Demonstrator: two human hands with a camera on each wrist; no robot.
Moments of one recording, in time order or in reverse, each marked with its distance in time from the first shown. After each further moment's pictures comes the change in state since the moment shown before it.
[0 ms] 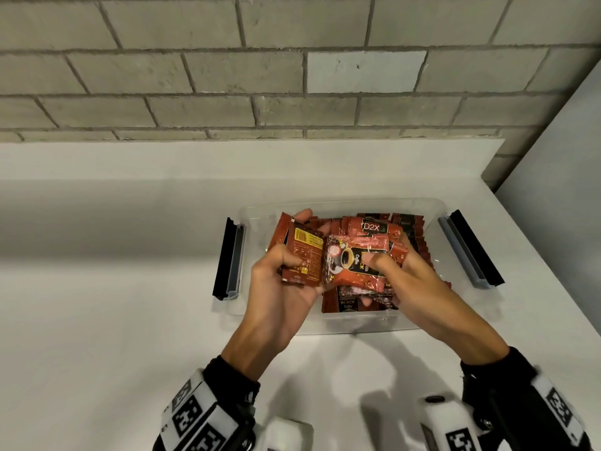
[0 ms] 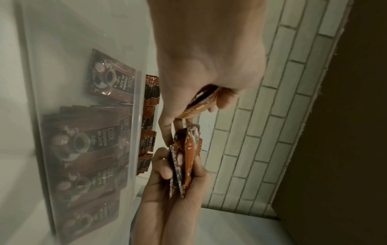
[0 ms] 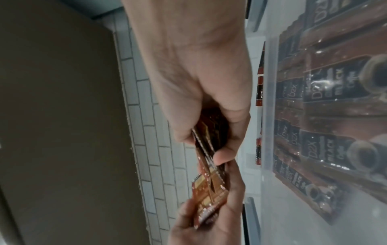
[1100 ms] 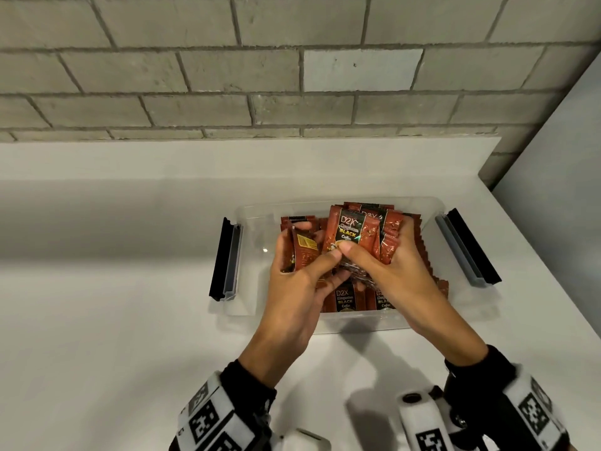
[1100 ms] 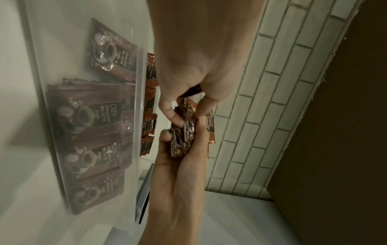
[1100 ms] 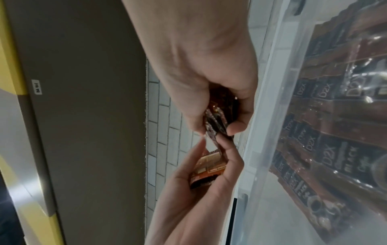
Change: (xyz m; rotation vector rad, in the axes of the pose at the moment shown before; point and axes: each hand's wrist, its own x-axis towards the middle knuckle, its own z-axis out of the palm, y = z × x) left_hand 0.005 -0.020 0.009 0.211 0.186 0.109; right_hand 0.011 -0.003 0.016 -0.026 0.213 -0.230
